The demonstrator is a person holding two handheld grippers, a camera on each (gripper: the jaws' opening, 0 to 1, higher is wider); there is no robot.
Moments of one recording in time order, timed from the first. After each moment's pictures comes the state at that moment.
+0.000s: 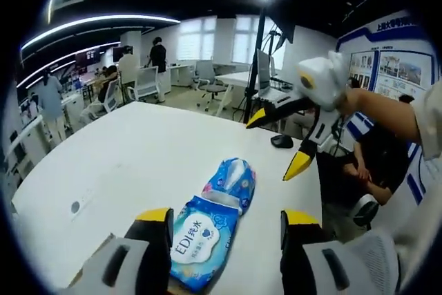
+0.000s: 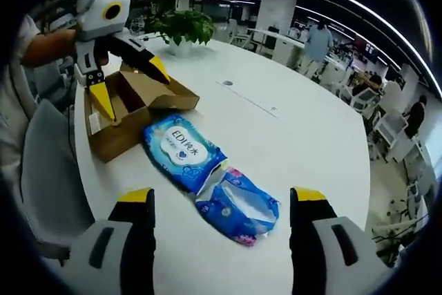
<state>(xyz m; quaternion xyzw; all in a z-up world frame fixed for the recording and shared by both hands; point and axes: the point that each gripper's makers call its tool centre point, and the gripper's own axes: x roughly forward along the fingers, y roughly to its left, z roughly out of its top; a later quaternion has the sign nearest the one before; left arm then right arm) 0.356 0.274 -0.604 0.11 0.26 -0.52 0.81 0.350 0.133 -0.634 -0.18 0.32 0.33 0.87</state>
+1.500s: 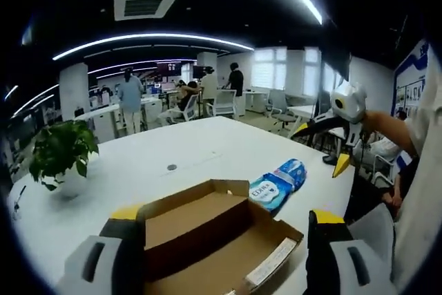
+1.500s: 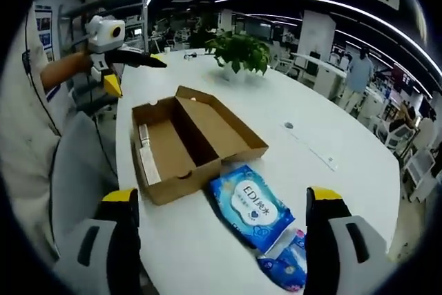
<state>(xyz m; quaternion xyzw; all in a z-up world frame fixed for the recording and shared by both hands) 0.300 0.511 -0.563 0.05 0.19 -0.31 0.93 0.314 0.285 -0.601 -0.20 0.26 0.48 0.81</state>
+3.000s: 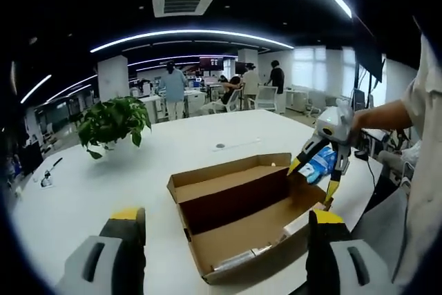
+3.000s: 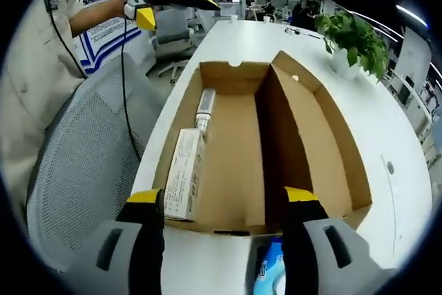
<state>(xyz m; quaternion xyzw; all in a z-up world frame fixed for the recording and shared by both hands) 0.253 0.601 -0.591 0.04 0.22 -0.19 0.96 0.293 0.416 -0.713 -0.29 0.29 0.69 0.60</state>
